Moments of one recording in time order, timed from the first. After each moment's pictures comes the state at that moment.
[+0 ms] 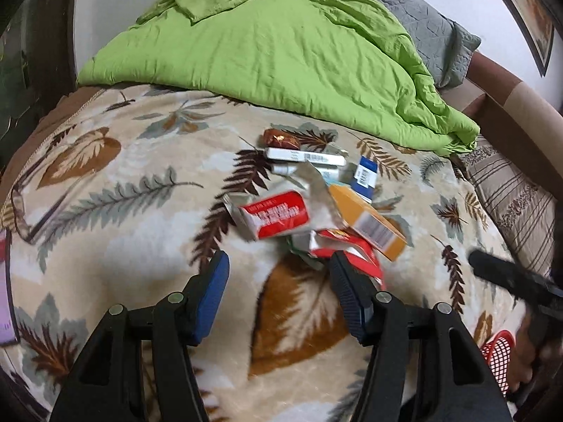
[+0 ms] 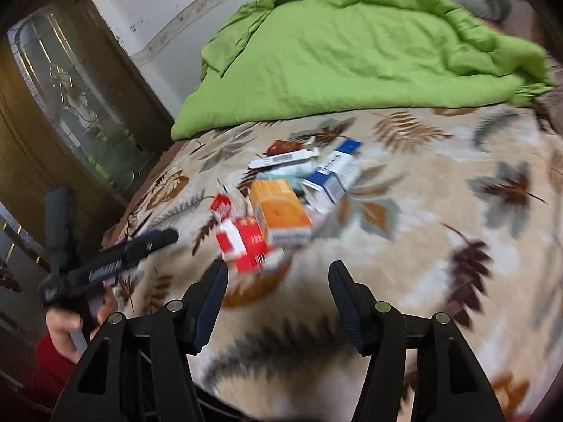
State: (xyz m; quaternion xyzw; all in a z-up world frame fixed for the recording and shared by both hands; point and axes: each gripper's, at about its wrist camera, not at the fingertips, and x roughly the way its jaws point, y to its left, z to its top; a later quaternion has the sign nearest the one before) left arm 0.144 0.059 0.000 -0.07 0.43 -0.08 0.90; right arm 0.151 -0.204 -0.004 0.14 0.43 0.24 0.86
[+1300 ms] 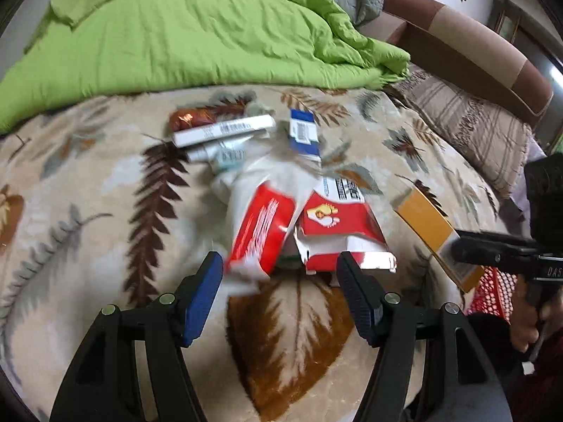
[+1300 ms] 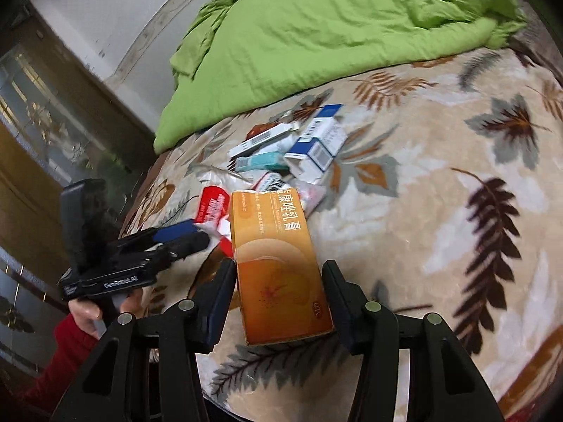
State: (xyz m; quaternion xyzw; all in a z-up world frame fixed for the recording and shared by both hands) left arm 0.188 0.027 -0.040 0.02 0.45 -0.26 0.85; right arm 0.119 -0.216 -0.048 0.23 0.44 0.18 0.85
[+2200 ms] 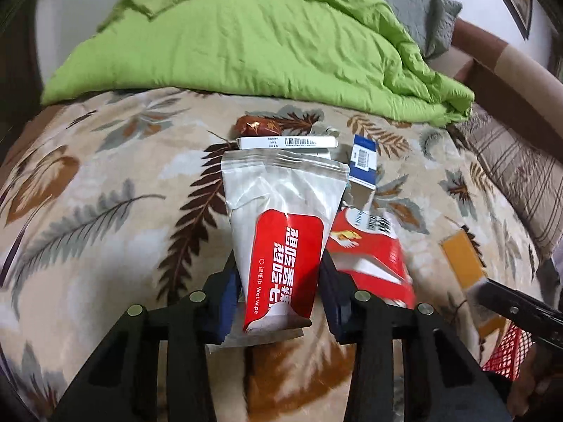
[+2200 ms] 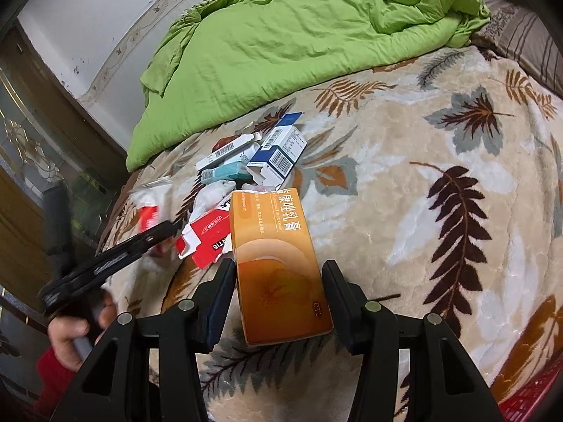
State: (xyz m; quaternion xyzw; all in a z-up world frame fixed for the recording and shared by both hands) left arm 0.173 0.030 -0.035 -0.03 0.44 -0.11 0.89; right arm 0.113 -0.220 -0.053 0.22 0.43 0.12 0.87
